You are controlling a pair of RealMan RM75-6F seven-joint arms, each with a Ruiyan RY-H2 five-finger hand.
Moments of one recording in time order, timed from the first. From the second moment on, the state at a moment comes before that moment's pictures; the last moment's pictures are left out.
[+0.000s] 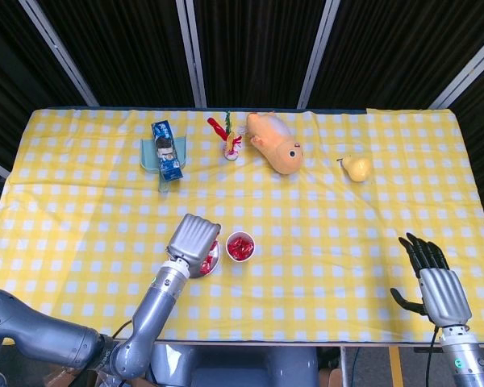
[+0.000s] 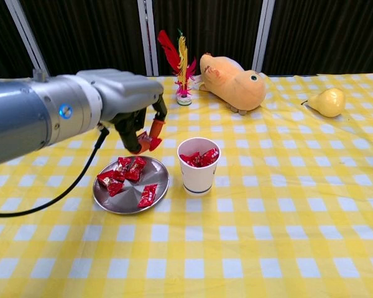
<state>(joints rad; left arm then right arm) -1.05 -1.64 -0.26 -1.94 0.50 1.35 1.17 0.12 -1.10 0.03 -1.74 -1.48 1.37 0.02</state>
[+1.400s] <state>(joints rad) -1.10 -1.70 -0.27 -1.89 0.54 1.39 1.08 0.11 -1.10 0.03 -1.75 -1.48 1.38 0.03</state>
